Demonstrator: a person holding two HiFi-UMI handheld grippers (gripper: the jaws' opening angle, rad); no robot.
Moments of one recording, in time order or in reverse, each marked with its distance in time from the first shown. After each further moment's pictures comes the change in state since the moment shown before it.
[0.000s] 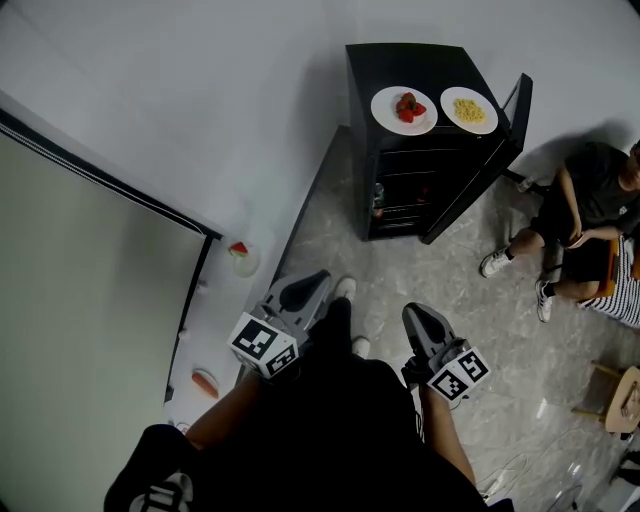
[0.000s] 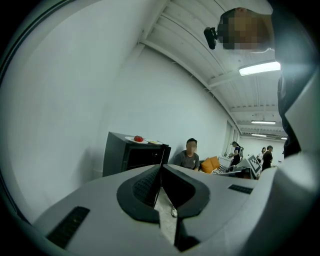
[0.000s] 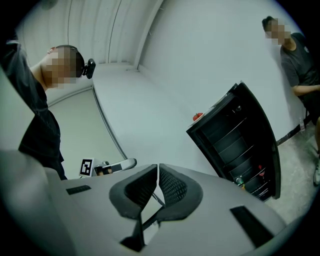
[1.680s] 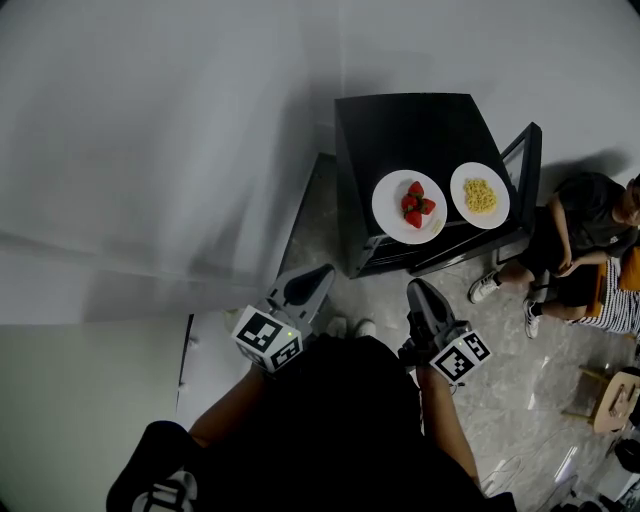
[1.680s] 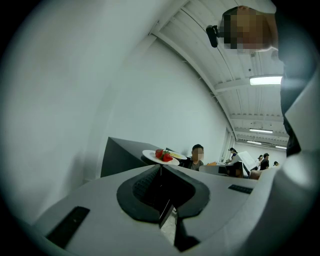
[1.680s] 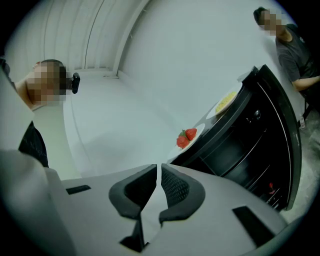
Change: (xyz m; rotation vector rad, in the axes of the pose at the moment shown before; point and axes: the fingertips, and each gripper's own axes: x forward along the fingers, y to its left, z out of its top) left arm 0.172 0.176 0.082 -0.053 -0.003 -0.093; right arm 0.209 -0.133 0.133 0.099 -0.121 -0.143
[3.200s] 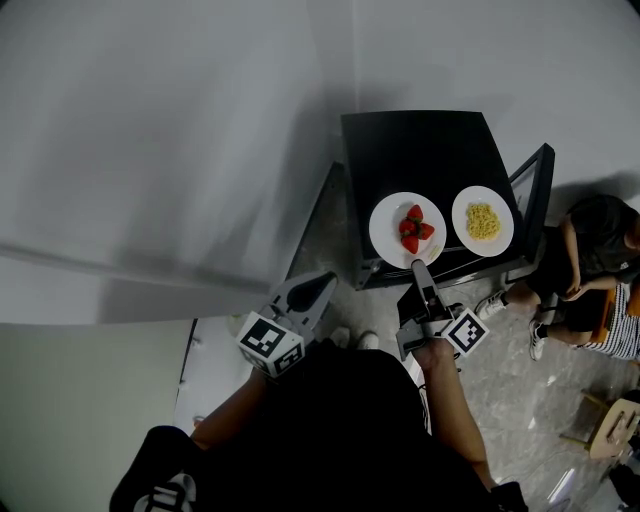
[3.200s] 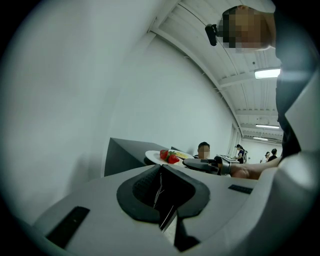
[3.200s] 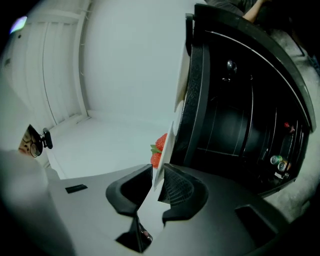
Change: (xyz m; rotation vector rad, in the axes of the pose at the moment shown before) left arm 0.028 0.003 0.006 0.024 0.012 0.069; right arm 0.057 -0.065 0.035 0.530 -0.101 0.053
